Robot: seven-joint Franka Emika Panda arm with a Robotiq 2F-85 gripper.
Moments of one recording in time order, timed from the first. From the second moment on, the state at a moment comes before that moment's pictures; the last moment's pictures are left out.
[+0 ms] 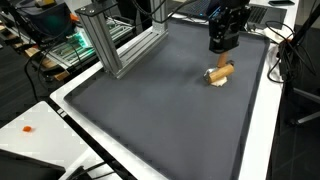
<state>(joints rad) 0.15 0.44 -0.04 -1.70 -0.05 2.28 0.59</state>
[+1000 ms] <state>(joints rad) 0.15 0.44 -0.01 -1.68 -0.02 2.09 0.55</state>
